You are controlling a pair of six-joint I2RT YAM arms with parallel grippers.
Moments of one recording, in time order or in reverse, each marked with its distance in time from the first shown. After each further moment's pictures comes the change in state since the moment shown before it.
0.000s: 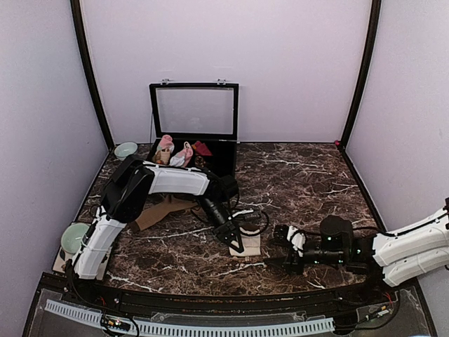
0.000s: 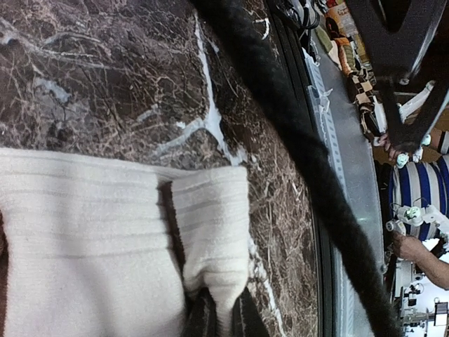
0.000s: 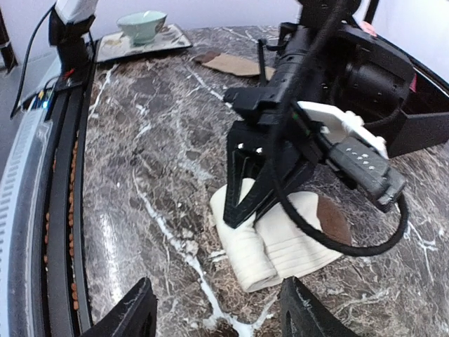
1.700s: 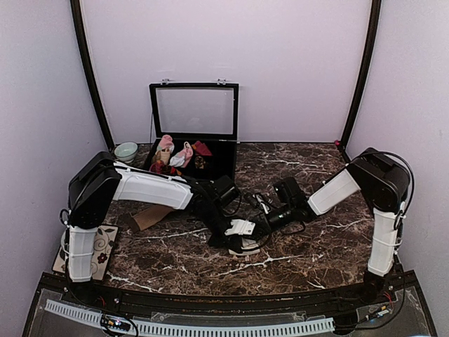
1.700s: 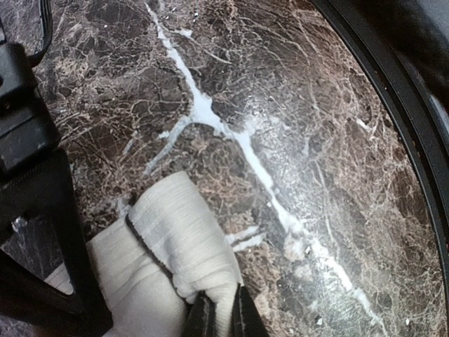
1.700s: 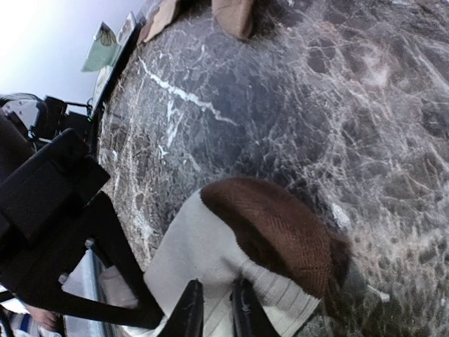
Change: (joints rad) left arm -0.134 -0.351 -0.420 0.497 -0.487 0.262; right arm -0.388 0.902 0.678 -0.237 -0.700 0.412
